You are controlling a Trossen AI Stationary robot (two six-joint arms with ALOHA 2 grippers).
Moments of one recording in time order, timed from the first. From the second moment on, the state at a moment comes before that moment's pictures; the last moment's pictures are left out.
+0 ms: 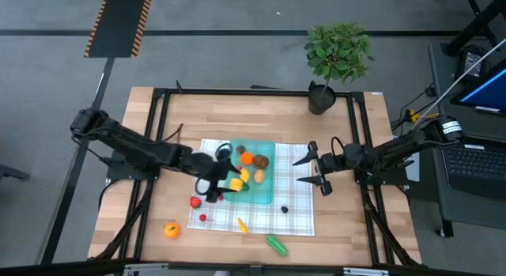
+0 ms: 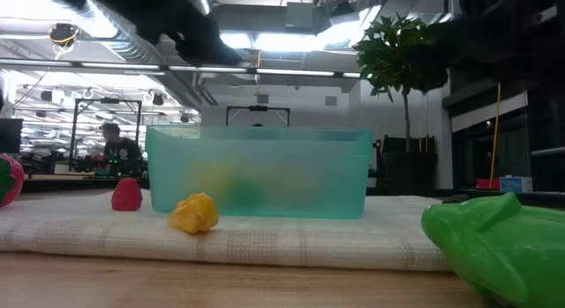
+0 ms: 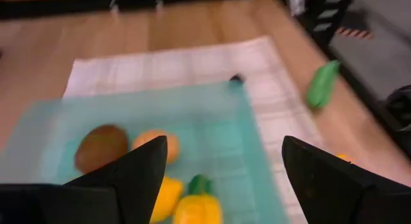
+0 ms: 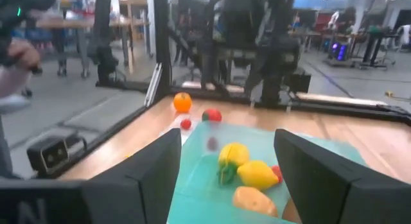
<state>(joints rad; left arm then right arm) -0.26 1.29 0.71 0.07 -0.10 -0.04 0.16 1.13 0.13 1.03 -0.08 -0.04</state>
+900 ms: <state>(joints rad) -0.44 0.94 0.35 0.35 -0.17 -0.08 0.35 1.13 0.69 -0.25 0.03 0.13</state>
